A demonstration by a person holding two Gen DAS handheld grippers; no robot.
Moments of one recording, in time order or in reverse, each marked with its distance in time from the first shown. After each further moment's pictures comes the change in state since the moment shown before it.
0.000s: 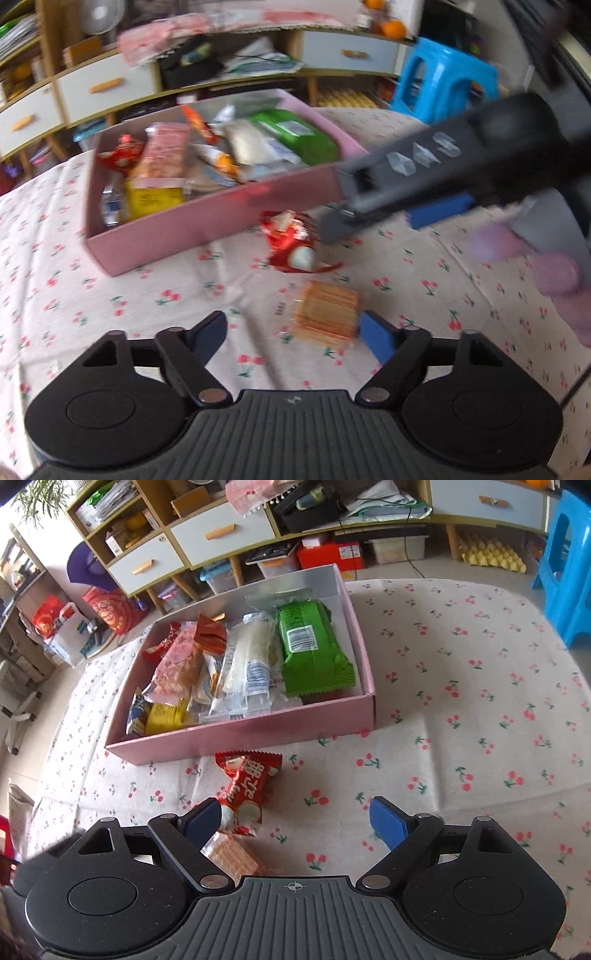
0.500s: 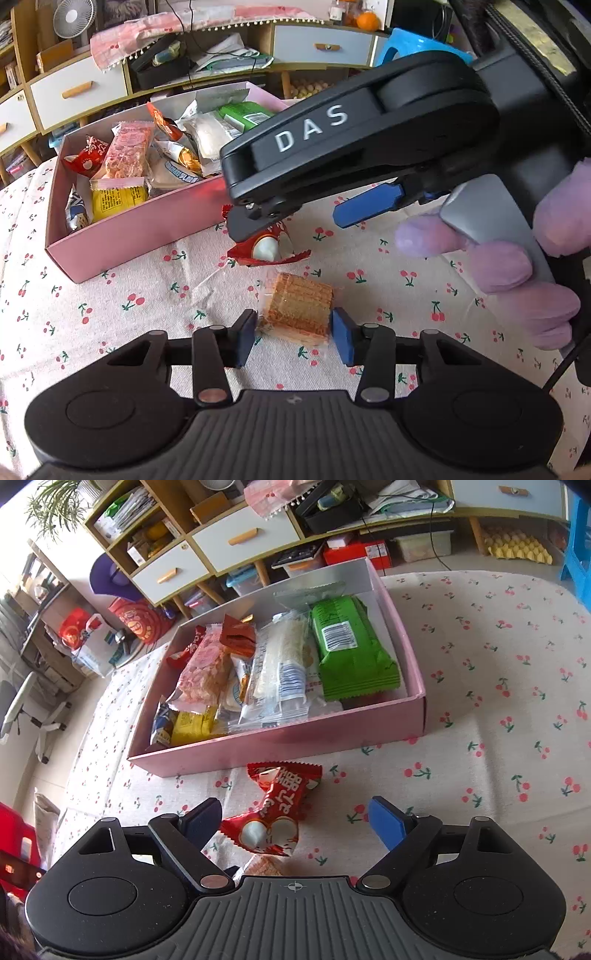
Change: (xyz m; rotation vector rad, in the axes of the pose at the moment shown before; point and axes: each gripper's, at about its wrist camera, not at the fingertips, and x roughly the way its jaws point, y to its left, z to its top) left arm 0.001 -0.008 -0.001 0.038 0.016 -0.051; right arm 0.019 0.007 0.003 0.021 -0.011 0.110
